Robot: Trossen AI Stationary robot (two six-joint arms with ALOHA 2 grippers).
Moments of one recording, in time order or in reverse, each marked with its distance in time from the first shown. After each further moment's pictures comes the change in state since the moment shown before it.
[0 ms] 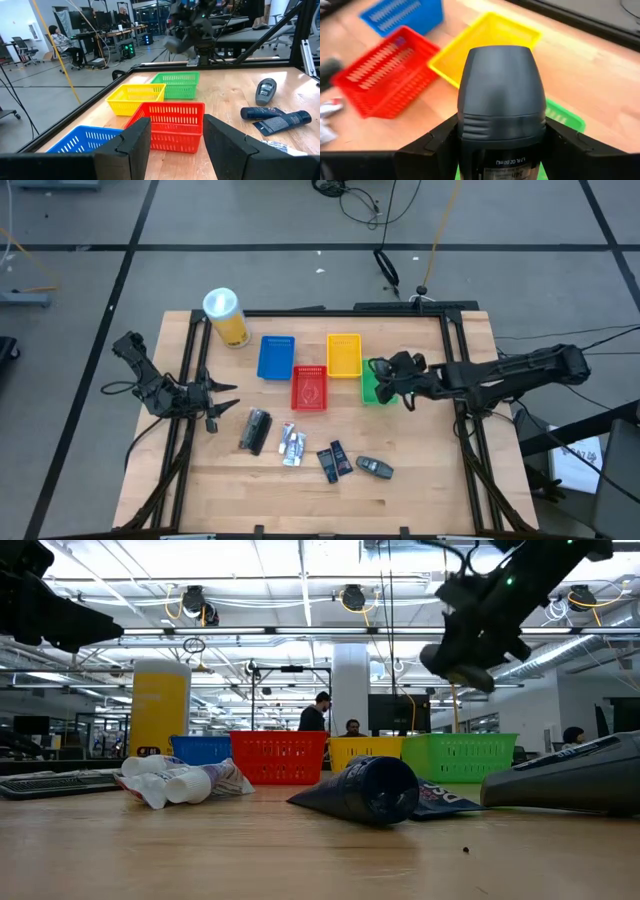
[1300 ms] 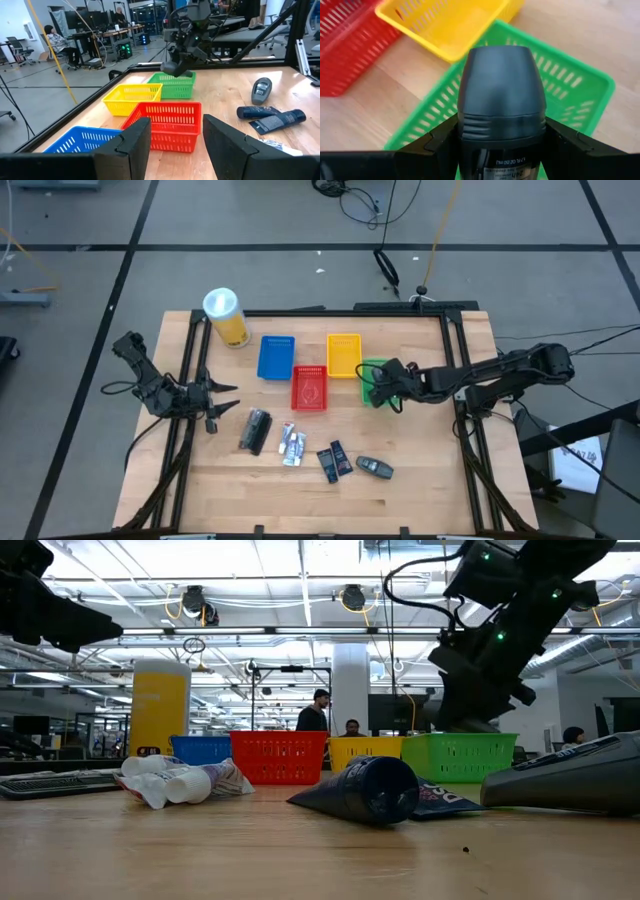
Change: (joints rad) left arm 0.000 0.000 0.000 0.001 0.016 0.000; right arm -0.041 0.175 -0.102 0.134 -0.076 0.067
